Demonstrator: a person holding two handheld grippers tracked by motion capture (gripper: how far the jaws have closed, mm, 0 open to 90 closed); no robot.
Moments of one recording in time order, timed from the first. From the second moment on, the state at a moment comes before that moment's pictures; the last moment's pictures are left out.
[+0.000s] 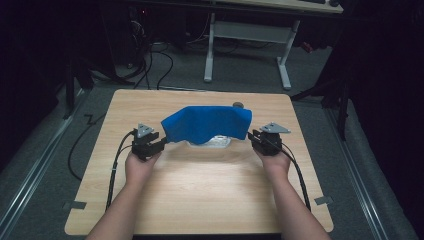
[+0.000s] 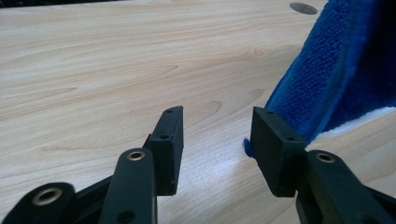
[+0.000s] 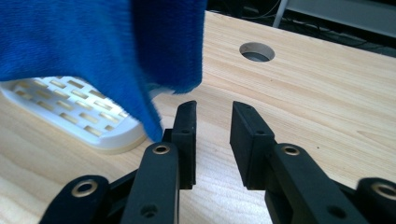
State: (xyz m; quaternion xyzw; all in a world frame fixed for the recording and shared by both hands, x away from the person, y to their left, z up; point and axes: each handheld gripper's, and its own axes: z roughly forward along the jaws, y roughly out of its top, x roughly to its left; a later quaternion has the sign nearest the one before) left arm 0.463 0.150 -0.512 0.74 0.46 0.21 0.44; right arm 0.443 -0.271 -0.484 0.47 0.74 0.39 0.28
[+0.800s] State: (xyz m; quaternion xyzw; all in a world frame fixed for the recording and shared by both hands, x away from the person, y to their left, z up) left arm 0.422 0.154 -0.506 0.75 0.44 0.22 0.45; right arm 0.401 -0.275 -0.482 0.45 0.74 0.40 0.30
